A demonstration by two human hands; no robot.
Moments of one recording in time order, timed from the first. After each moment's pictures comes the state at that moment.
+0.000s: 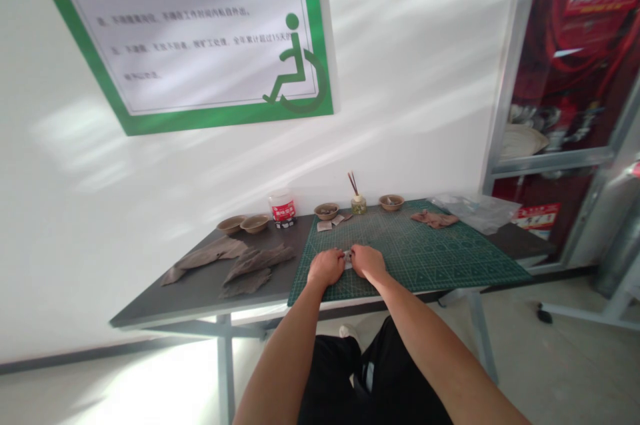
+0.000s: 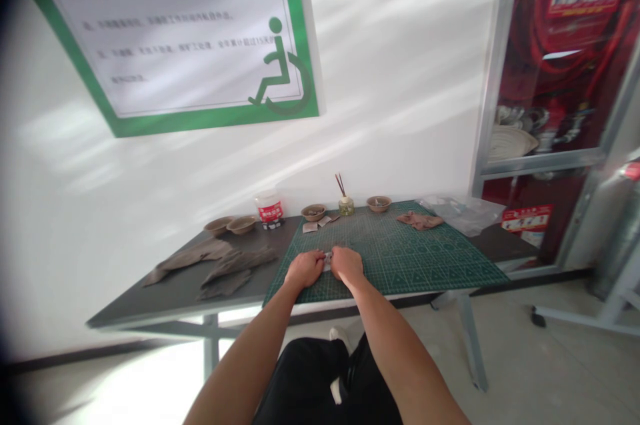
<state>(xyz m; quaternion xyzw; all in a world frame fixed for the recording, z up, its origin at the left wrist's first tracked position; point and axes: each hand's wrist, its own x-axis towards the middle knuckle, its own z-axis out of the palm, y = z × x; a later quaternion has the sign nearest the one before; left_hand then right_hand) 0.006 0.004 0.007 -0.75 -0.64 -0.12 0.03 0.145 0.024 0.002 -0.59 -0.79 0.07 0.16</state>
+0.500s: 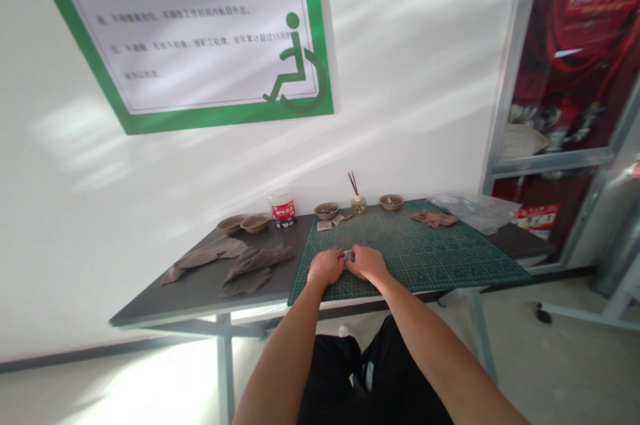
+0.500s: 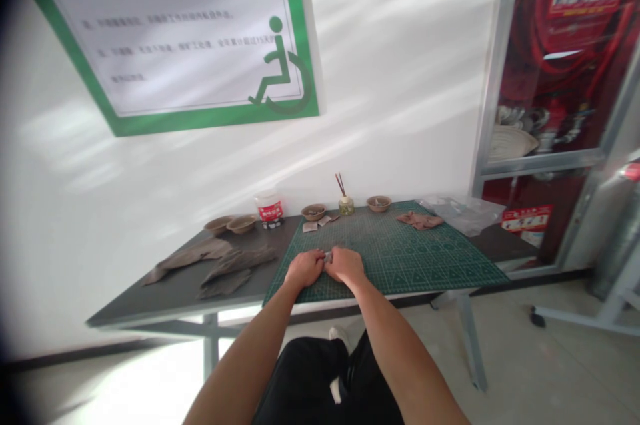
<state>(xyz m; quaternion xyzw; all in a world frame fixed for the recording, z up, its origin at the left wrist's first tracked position) 0.005 0.005 0.006 -0.75 -0.65 -0.13 0.03 0.147 0.017 0.003 -0.57 -0.80 0.06 0.18</state>
